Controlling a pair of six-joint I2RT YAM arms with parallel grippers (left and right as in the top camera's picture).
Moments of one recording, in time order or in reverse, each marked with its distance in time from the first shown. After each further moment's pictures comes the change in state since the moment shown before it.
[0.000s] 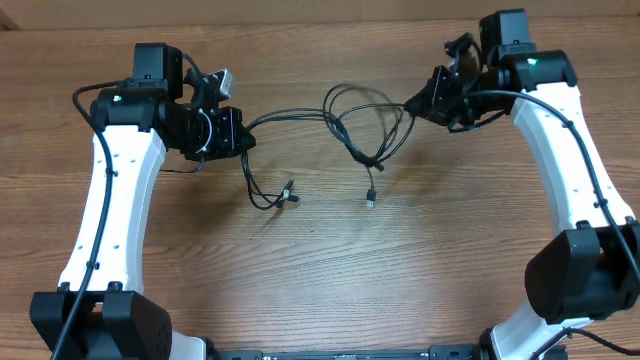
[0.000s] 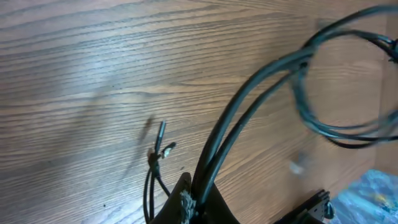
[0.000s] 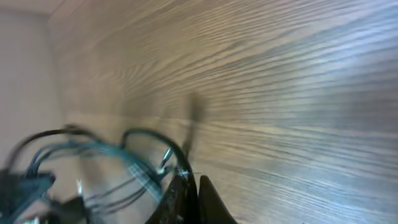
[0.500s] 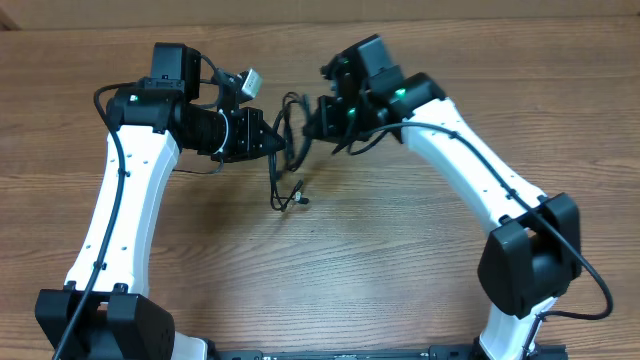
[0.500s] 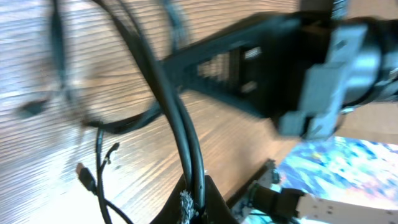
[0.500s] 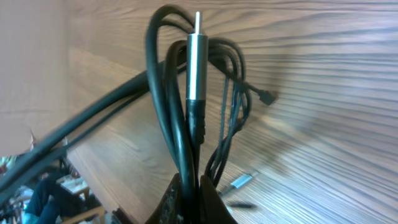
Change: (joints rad) left arm -0.061 0.000 0.000 0.000 0.225 -0.002; right arm 0.386 0.116 -0.001 0.264 0.068 0.108
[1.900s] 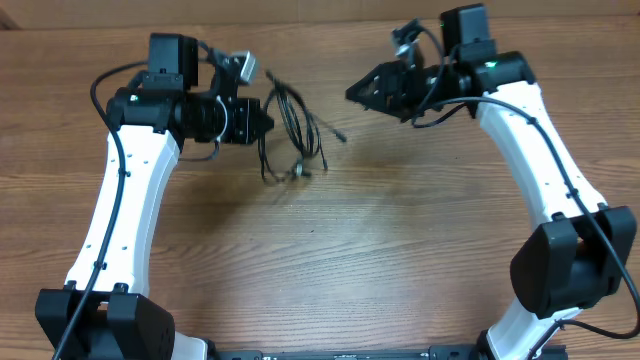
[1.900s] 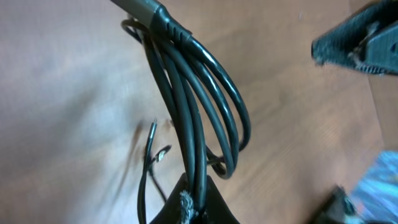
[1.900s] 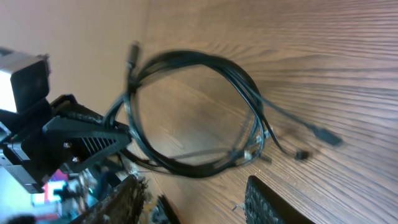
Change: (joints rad) left arm -0.003 0.000 0.000 0.140 -0.167 0.098; right arm -0.251 -0.069 0.000 -0.042 -0.361 -0.172
